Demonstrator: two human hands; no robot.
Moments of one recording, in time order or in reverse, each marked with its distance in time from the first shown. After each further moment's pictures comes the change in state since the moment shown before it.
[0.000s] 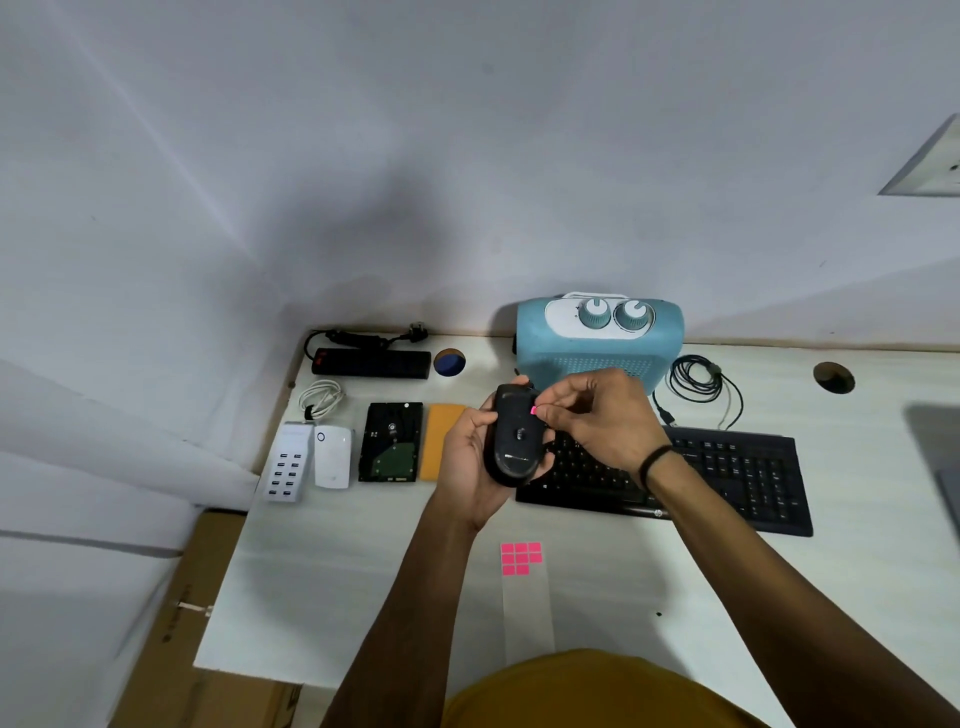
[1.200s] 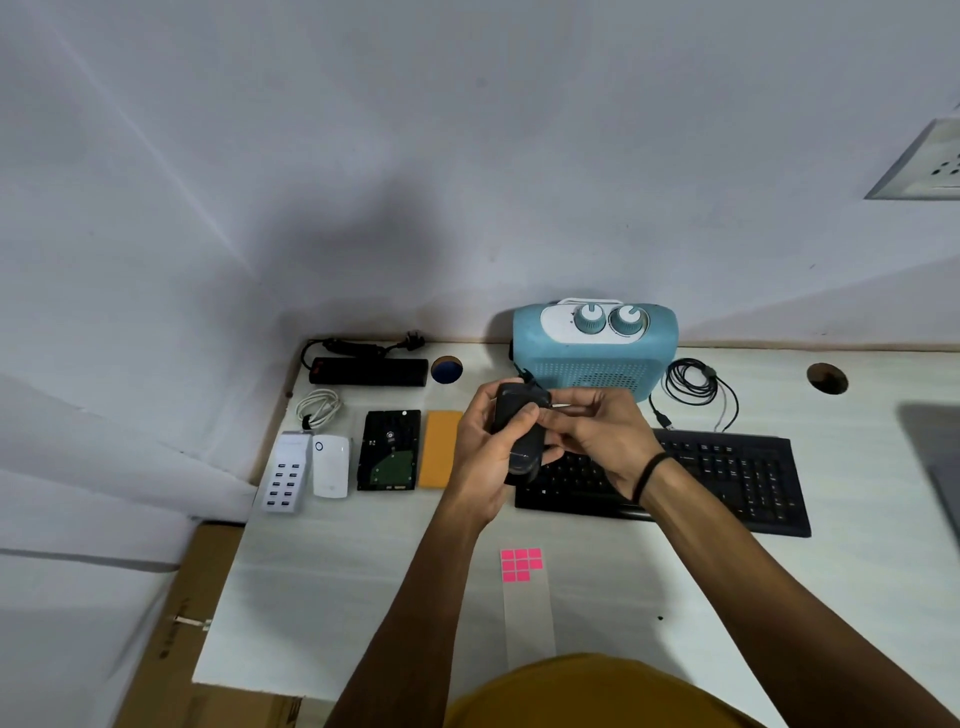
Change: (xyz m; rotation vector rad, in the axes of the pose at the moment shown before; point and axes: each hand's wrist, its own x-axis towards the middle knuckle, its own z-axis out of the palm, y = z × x) left_hand 0.002 -0.001 0.018 0.428 0.172 0.257; right_hand -0.005 0.004 0.012 0.677 -0.008 0.338
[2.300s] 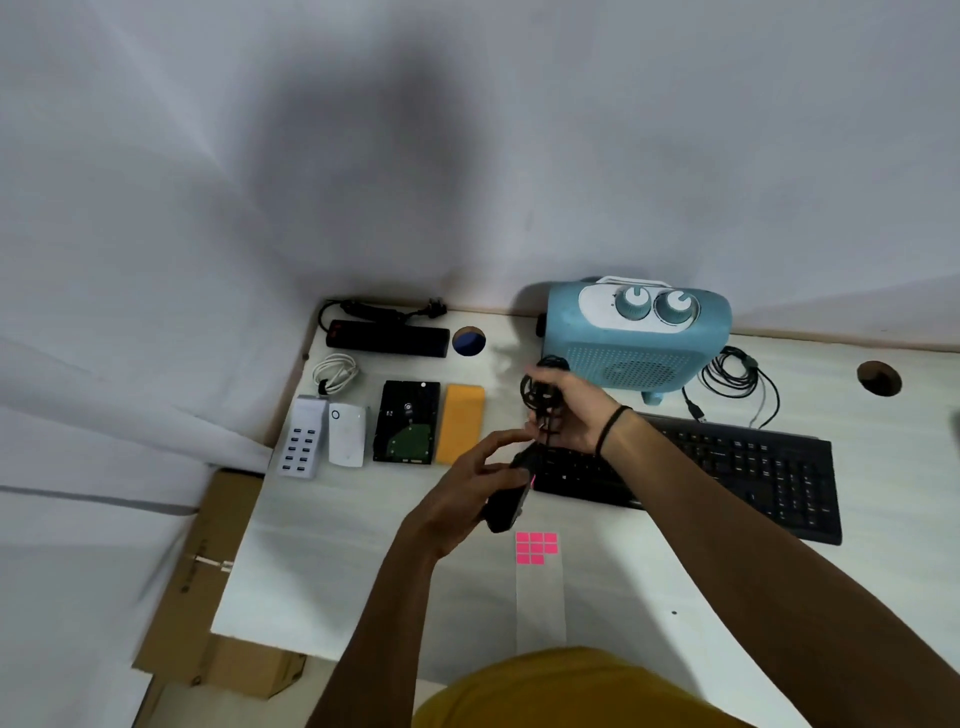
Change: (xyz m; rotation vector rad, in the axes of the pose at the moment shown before) left_hand -0.018 -0.009 -0.081 0.329 -0.159 -0.376; right_hand 0.106 0.040 0.036 0.183 -0.157 0.559
